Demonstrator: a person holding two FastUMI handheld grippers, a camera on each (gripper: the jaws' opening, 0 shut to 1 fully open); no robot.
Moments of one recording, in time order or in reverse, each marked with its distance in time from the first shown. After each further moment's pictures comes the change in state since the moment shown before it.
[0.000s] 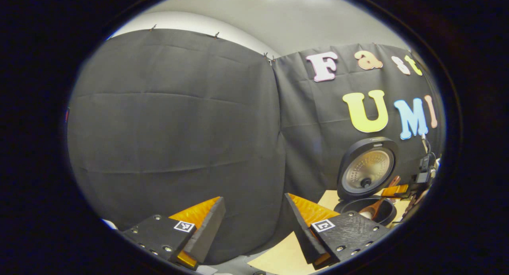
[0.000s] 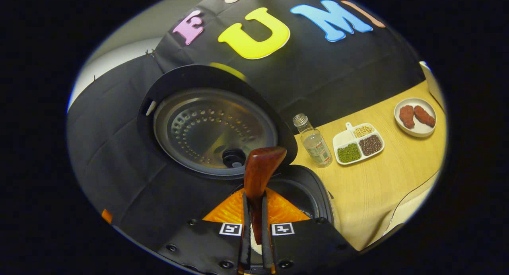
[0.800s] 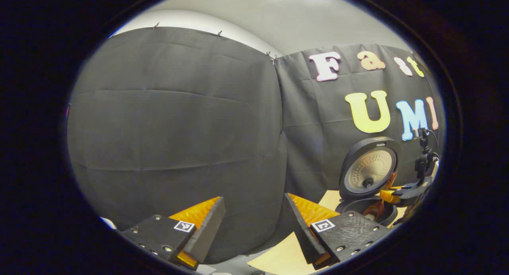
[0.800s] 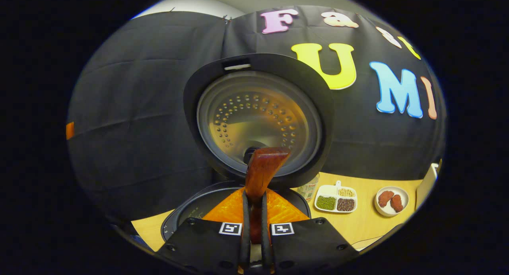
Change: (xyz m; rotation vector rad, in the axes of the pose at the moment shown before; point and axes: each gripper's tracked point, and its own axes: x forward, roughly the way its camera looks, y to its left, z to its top) left arm 0.004 0.005 -0.006 -0.016 0.005 0.010; right arm -0.003 0.016 0.003 -0.643 -0.082 -0.063
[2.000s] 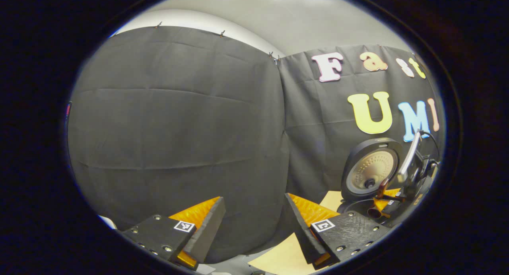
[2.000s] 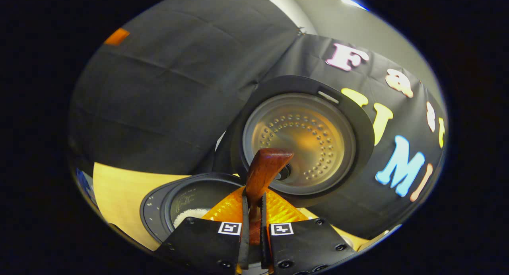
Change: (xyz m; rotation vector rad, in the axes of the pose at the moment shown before) left arm -0.003 0.006 0.001 -0.007 -0.001 0.010; right arm -0.008 0.014 0.007 -0.429 -0.064 -0.001
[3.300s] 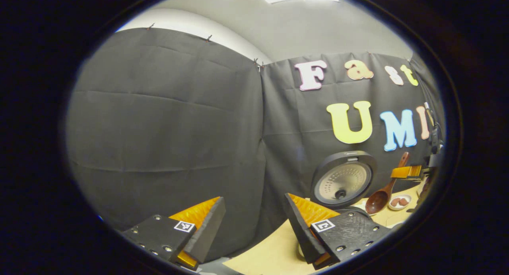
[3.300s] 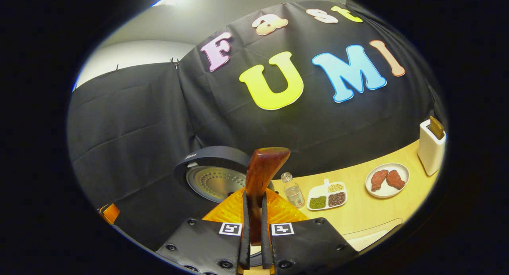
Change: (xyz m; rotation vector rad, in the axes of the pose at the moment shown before) left arm -0.022 -0.081 0.032 -0.040 -0.048 -0.144; right arm -0.102 -0.146 0.027 0.892 -0.060 -0.078
